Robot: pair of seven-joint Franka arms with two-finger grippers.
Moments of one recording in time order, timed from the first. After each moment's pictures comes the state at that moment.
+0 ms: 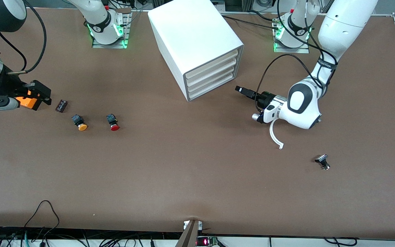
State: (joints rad) left arm -0.12 0.55 -0.13 -2.04 -0.98 1.74 0.54; right arm 0.15 0.10 -0.08 -1.58 -0.02 1.74 -0.05
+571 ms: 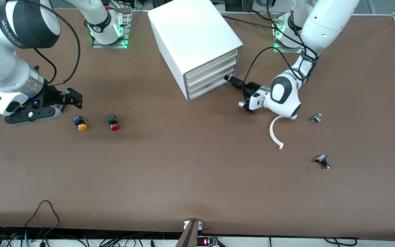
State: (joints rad) left arm -0.23 0.56 -0.16 -2.15 -1.12 1.82 0.72; right arm 0.21 0.19 -0.06 -1.59 0.02 1.75 -0.05
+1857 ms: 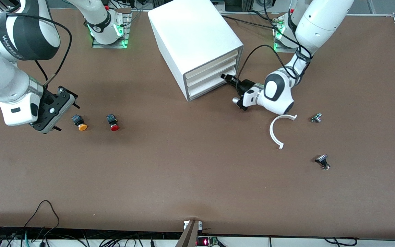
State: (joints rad) left arm -0.24 0.56 -0.16 -2.13 -1.11 1.87 0.75; right arm 0.20 0.22 -0.06 -1.58 0.05 1.82 -0.94
